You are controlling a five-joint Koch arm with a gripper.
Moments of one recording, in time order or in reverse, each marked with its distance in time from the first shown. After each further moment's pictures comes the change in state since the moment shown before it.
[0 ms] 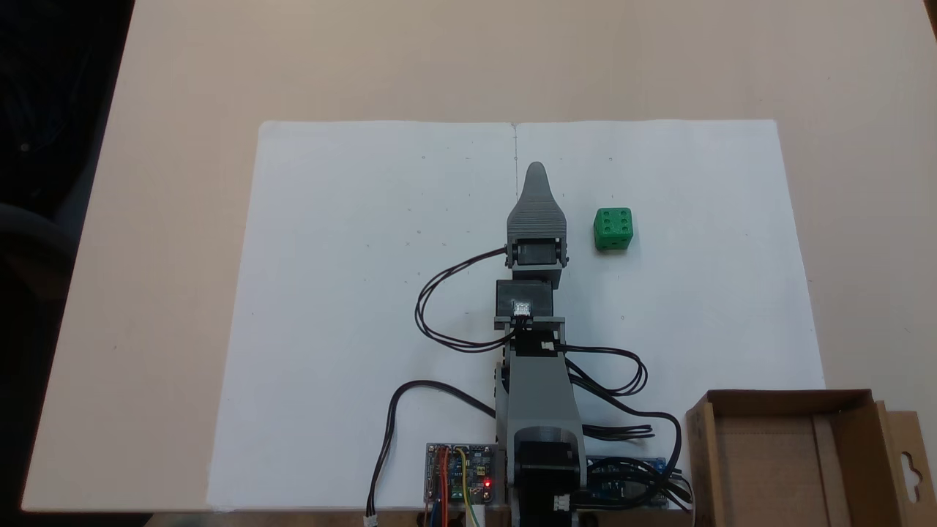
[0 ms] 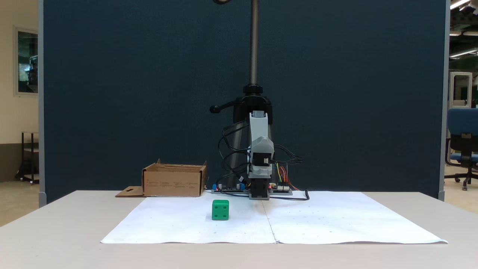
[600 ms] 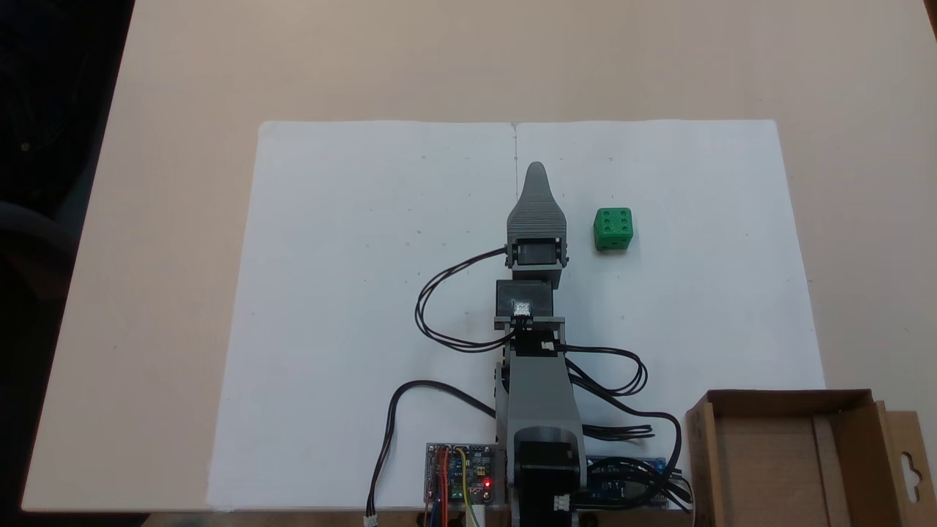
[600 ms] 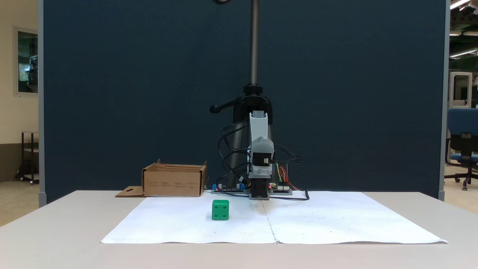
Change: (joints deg) arm 0.0 0.0 0.0 0.0 0.0
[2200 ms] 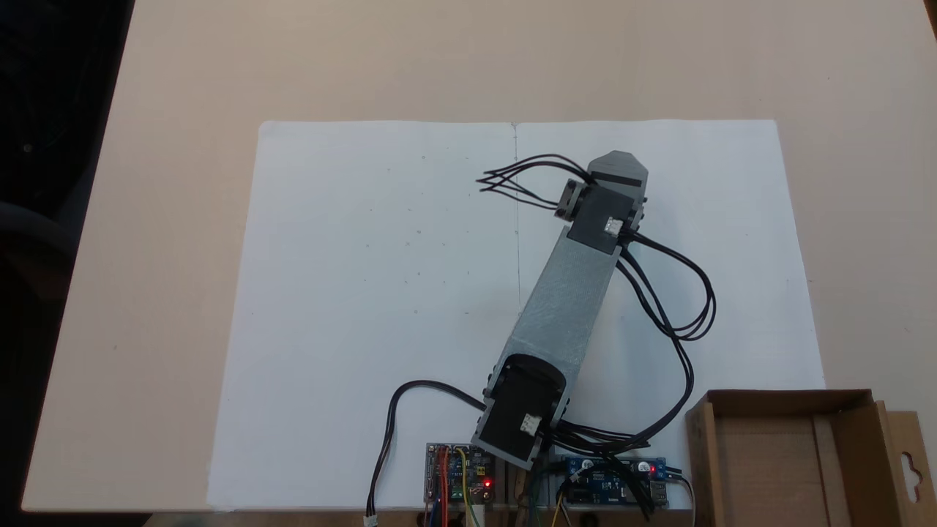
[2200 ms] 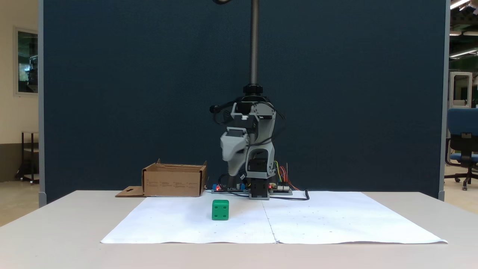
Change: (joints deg) arm 24.0 -18.3 -66.1 108.2 -10.6
